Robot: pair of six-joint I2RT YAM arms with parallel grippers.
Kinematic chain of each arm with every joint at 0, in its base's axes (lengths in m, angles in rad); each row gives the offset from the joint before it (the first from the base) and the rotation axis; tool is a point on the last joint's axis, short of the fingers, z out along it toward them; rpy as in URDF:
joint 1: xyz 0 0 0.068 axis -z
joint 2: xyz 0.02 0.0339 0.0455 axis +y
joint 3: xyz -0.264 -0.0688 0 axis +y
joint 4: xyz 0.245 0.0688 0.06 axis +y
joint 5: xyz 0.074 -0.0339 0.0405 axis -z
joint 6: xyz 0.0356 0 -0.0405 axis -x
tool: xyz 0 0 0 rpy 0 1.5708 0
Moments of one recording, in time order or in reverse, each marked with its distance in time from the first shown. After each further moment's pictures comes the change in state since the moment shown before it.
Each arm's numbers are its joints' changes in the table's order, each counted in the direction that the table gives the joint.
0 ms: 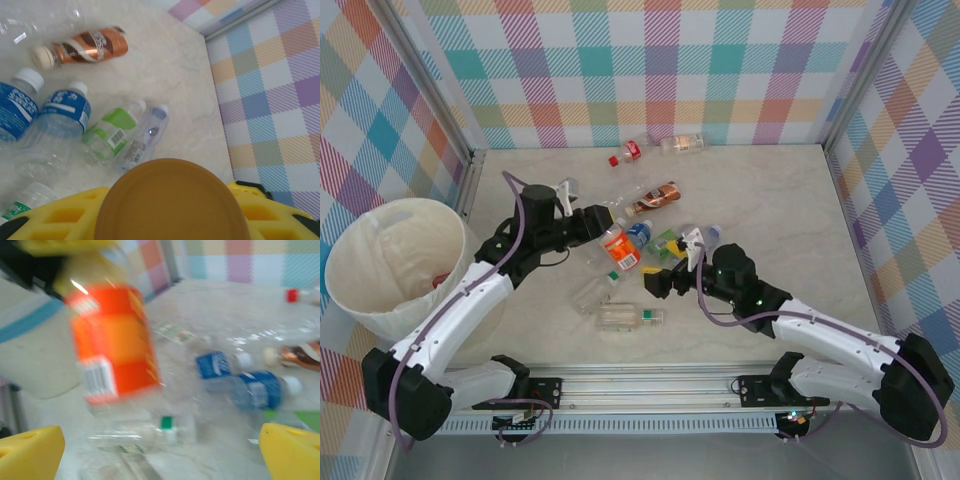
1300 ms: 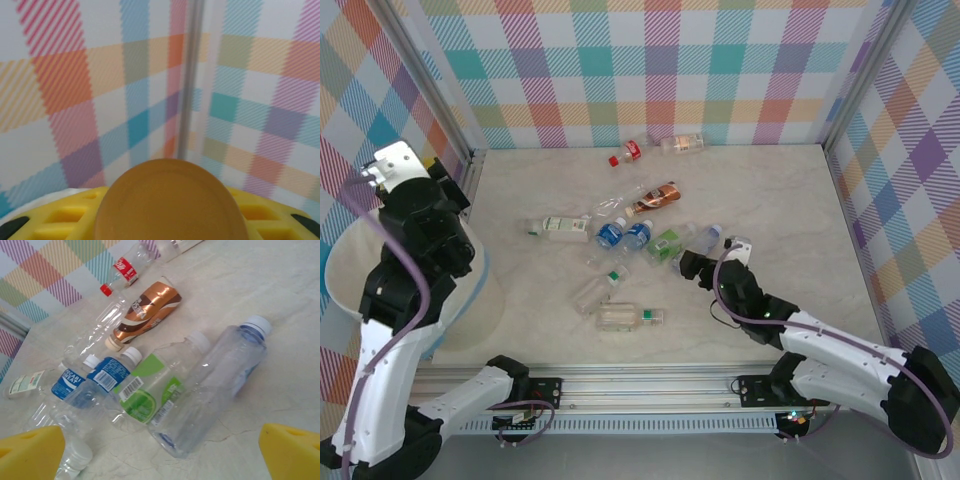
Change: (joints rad) left arm -0.071 -0.178 -0.453 0.256 -1.352 -0.646; right arm 0.003 -0.050 0.038 0.215 0.520 -0.489
